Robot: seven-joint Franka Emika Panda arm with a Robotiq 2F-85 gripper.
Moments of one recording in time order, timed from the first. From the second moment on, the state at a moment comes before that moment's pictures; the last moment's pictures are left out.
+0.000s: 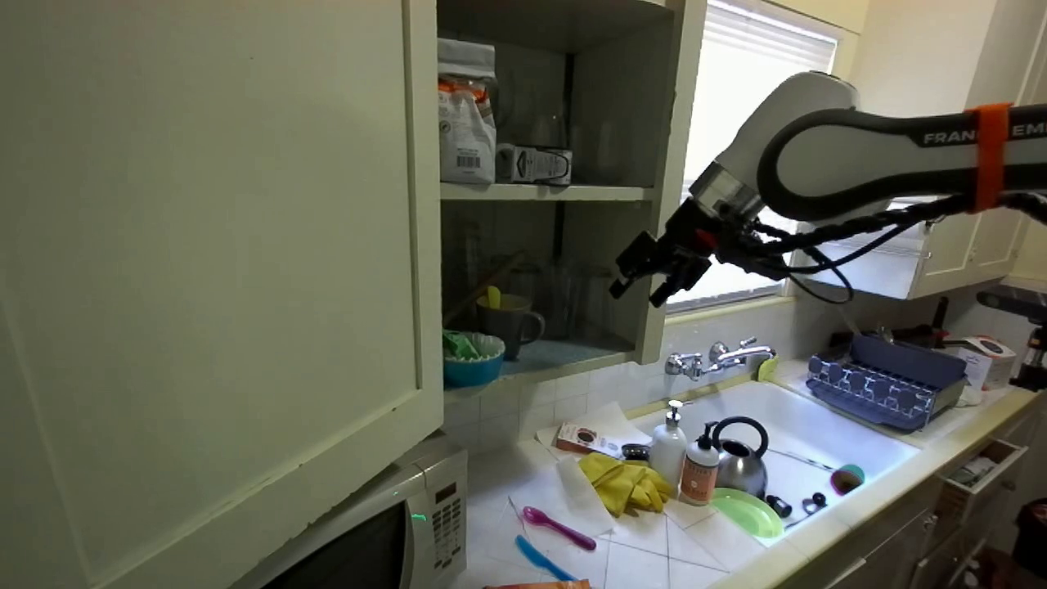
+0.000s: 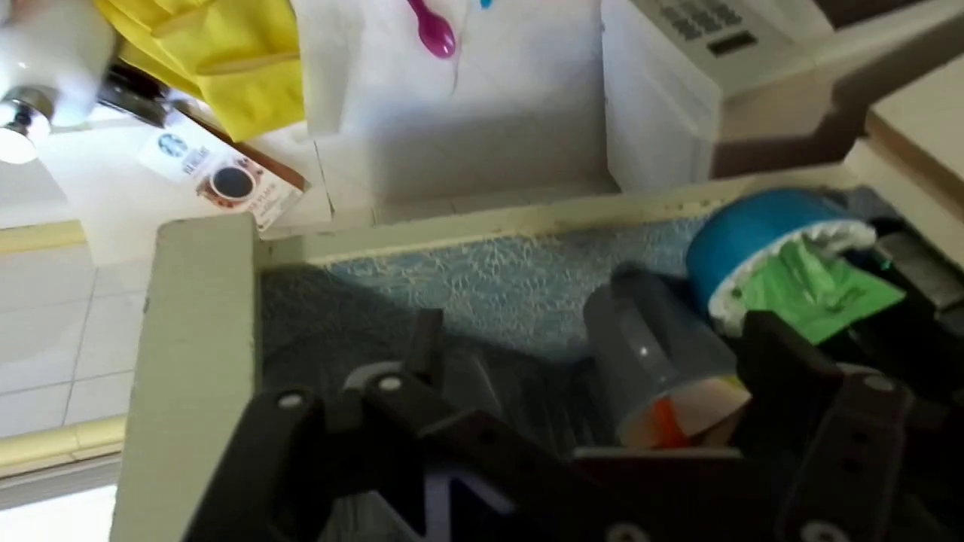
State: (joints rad) arm -0.06 -0.54 0.01 -2.24 0.16 2.29 0.22
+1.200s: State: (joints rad) arm -0.07 -0.31 0.06 -2.21 0.18 2.87 0.37
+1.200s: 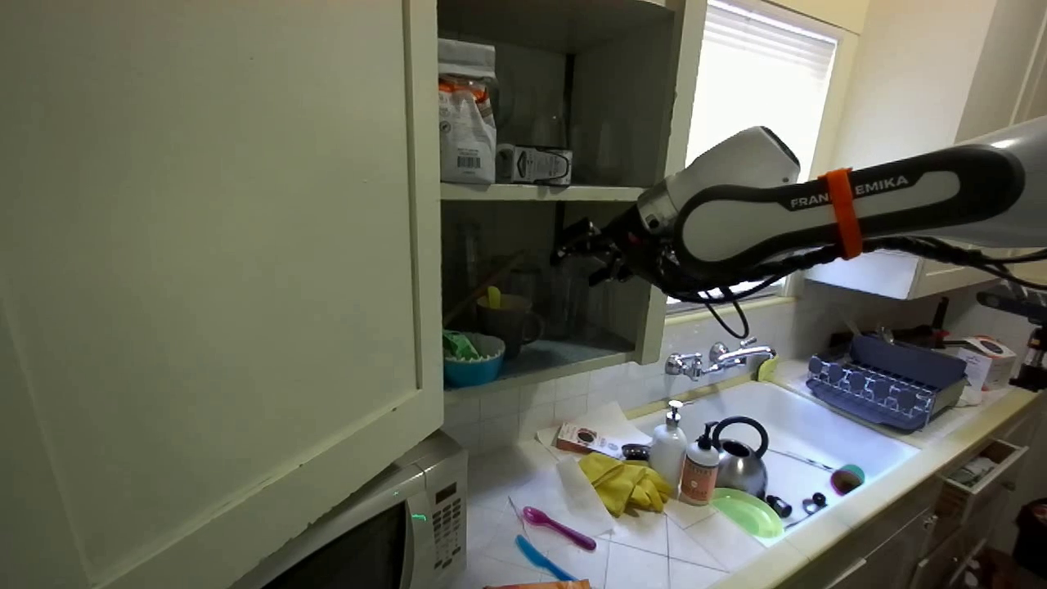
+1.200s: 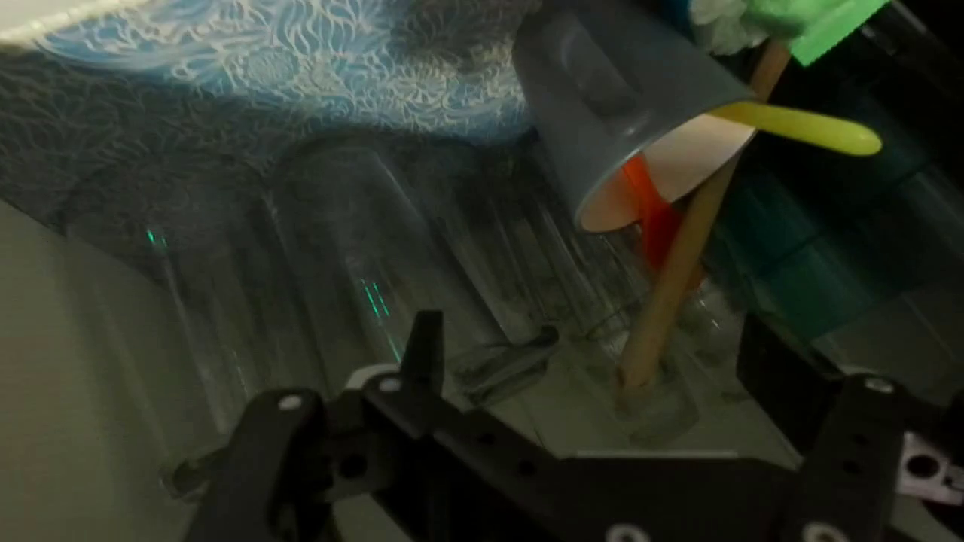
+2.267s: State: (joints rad) arm -0.31 -0.12 0.30 -2.21 0.04 3.40 0.35
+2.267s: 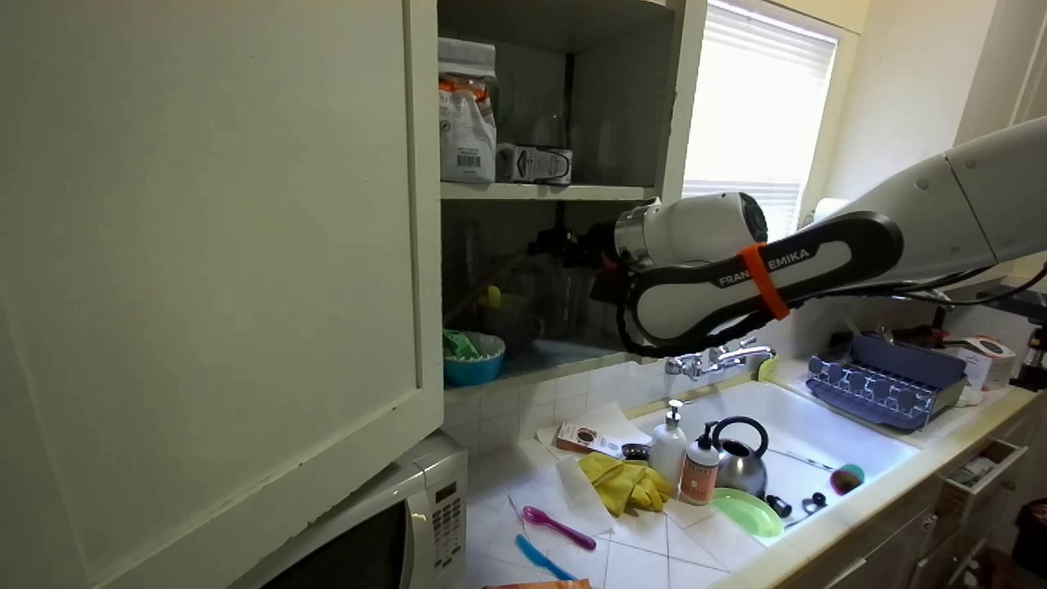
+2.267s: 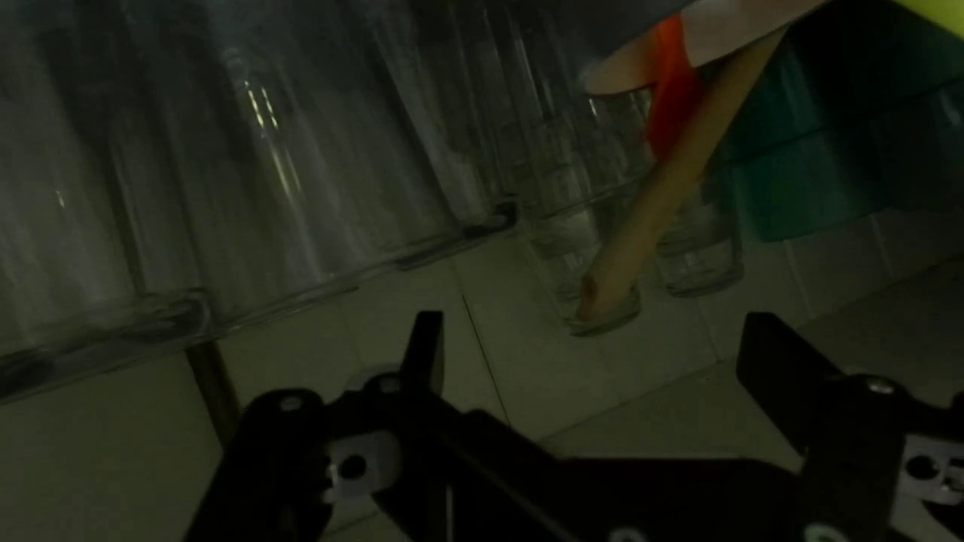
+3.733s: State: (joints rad) arm -0.32 0.09 0.42 -2.13 0.30 3.70 0.01
